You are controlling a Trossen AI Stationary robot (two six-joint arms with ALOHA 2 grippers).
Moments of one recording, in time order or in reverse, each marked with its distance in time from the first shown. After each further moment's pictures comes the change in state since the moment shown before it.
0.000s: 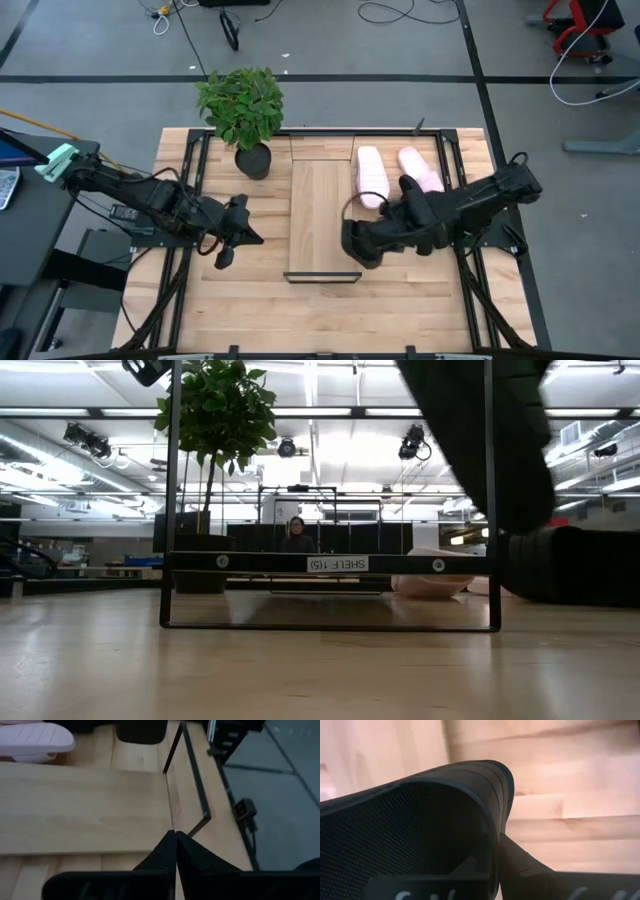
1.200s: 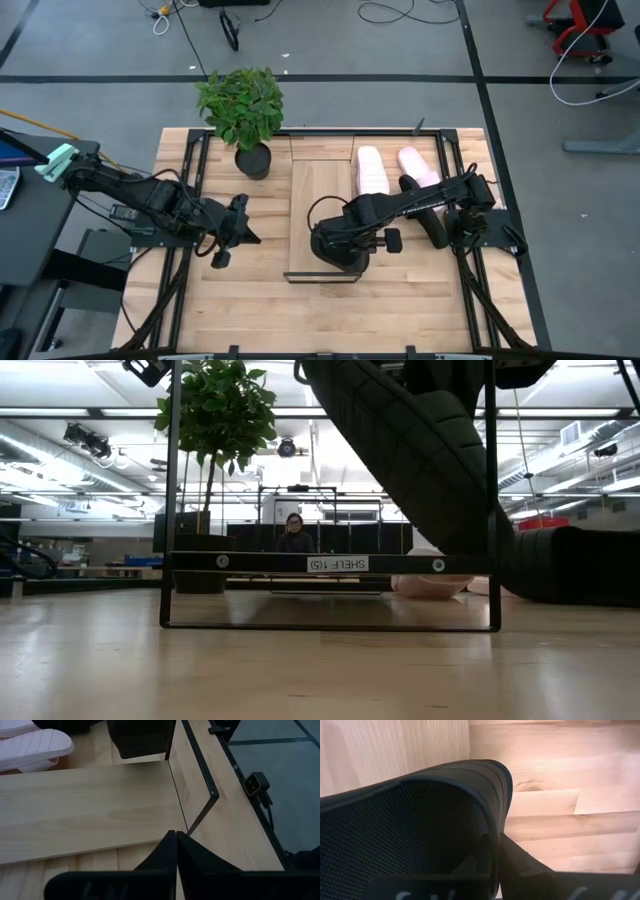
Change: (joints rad) left arm 0.001 -0.001 0.000 -0.054 0.000 0.154; right arm -0.099 0.345 0.294 -0.127 -0.152 -0.190
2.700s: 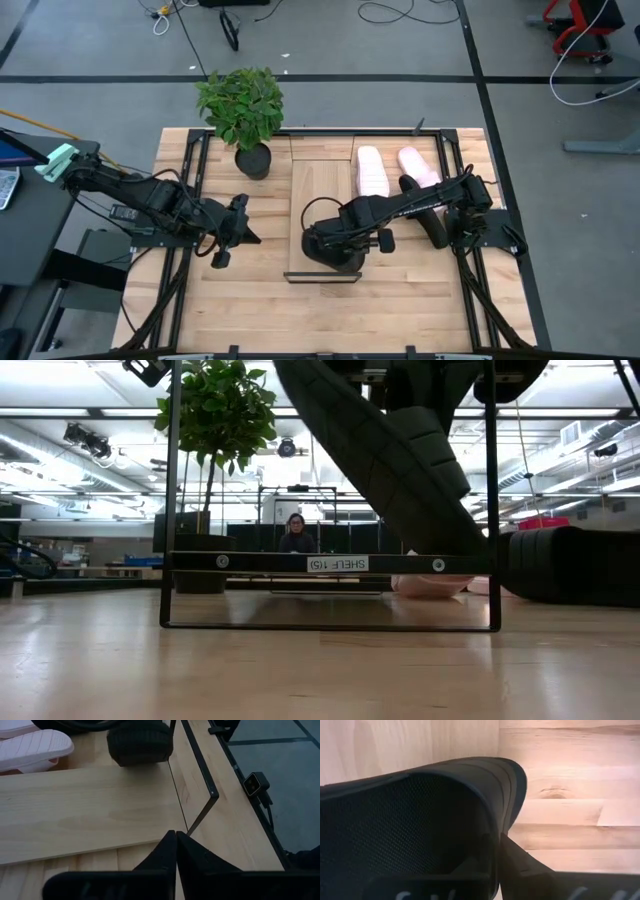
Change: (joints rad) left arm 0.000 0.000 0.000 0.001 0.000 0.002; right arm -0.001 0.022 -0.002 0.100 0.024 -0.030
